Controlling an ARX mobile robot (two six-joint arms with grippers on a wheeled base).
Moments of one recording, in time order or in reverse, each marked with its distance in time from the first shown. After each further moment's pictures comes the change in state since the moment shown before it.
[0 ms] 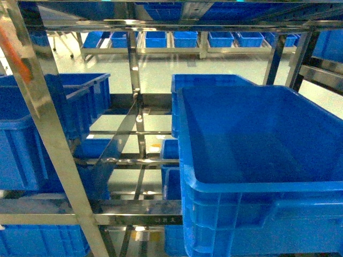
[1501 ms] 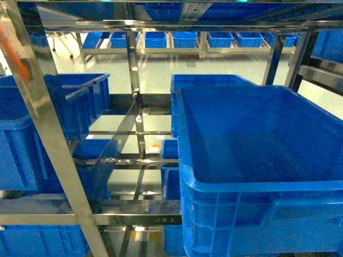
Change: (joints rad) left arm 0.000 0.000 0.000 0.000 0.000 0.000; right arm 0.011 0.195 0.069 -0.090 -0.065 -0.110
